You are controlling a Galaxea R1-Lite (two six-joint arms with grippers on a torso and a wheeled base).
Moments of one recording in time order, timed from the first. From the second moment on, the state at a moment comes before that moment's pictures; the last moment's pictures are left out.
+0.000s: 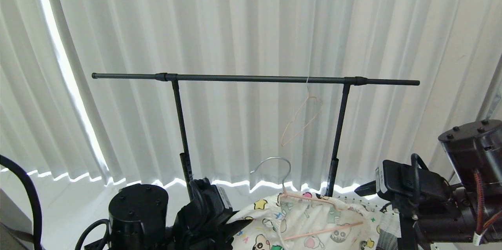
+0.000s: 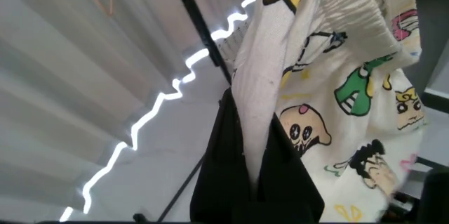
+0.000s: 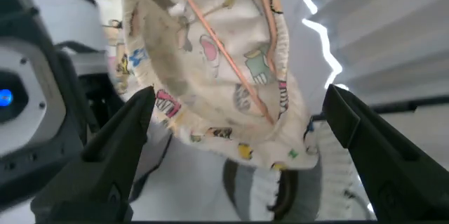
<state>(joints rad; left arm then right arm) -0.69 1.79 -0.20 -1.24 -0.29 0.33 0.70 1.38 -0.72 0.09 0.29 -0.49</state>
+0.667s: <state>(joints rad) -0.80 1.74 -0.18 -1.24 -0.31 0.37 0.80 1.53 -0.84 0.17 0.36 -0.54</state>
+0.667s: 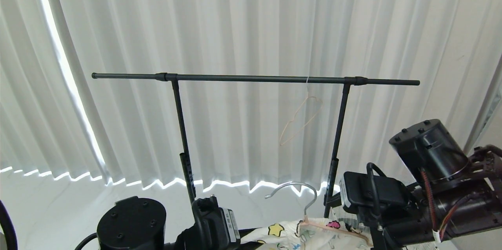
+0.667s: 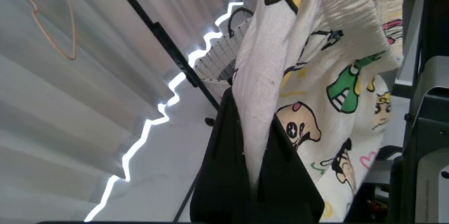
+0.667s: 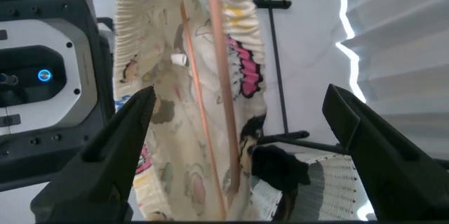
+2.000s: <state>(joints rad) -0.74 1.72 -0.17 -1.24 -0.21 0.35 0.76 1.57 -0.85 -0.01 0.35 -0.80</state>
